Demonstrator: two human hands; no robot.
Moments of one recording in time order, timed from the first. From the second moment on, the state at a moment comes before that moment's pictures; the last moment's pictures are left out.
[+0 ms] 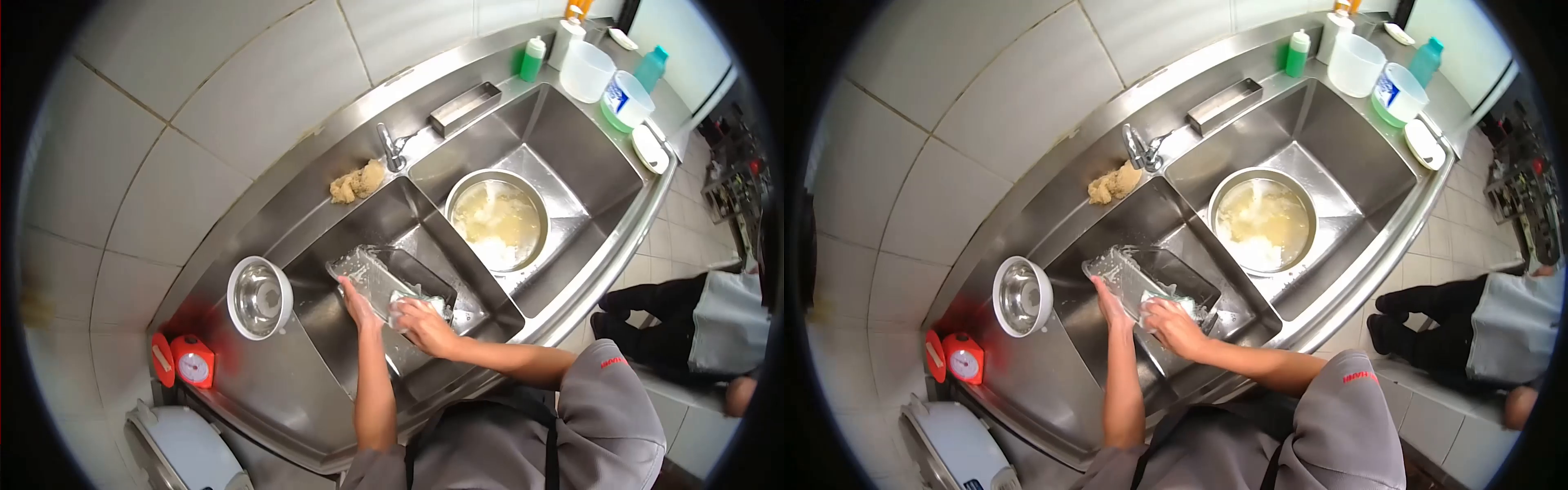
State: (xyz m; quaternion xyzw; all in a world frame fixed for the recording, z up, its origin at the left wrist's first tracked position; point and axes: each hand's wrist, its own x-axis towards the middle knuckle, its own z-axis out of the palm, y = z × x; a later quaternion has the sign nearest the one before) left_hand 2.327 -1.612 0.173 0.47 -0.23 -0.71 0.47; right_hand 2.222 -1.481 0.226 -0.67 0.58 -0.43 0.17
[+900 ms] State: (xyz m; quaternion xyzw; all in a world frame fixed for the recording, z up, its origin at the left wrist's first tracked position) left_hand 2.186 -1.611 0.203 0.63 -0.39 -0.50 0.45; right_hand 1.953 -1.696 0.241 -0.73 0.67 -0.16 -0.02
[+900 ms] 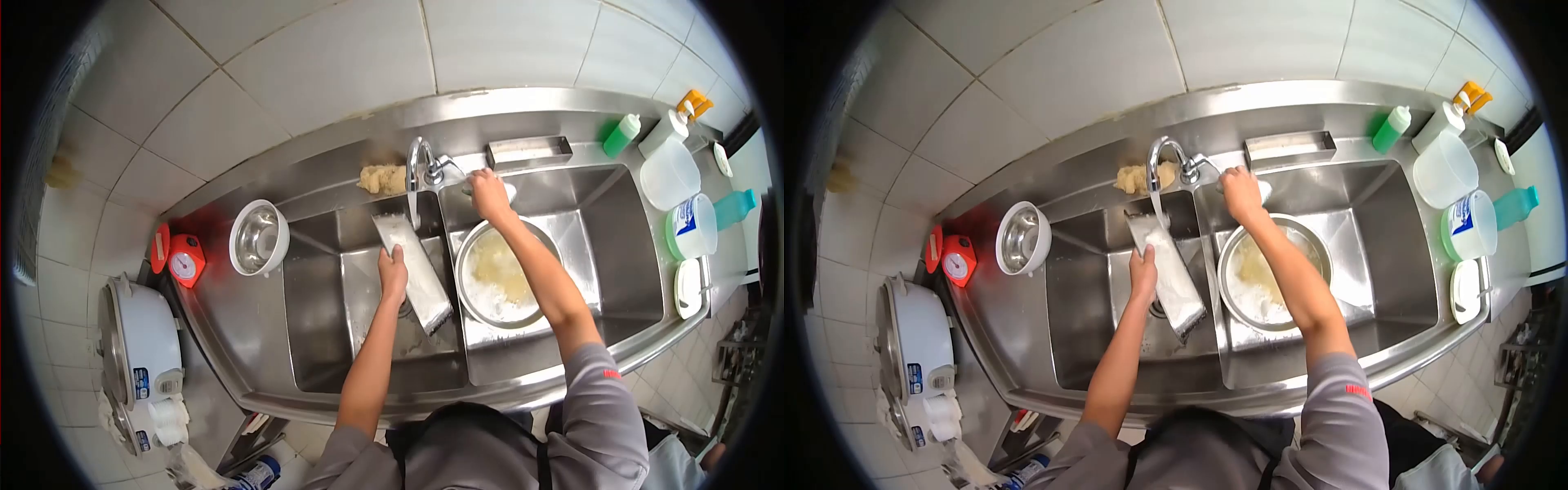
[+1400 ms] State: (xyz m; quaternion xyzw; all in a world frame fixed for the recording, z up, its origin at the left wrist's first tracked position) left_hand 2.192 -1.615 0.172 0.63 -0.31 -0.49 0.51; right_hand 1.894 -1.686 0.277 -0.76 0.52 -0.34 -0.17
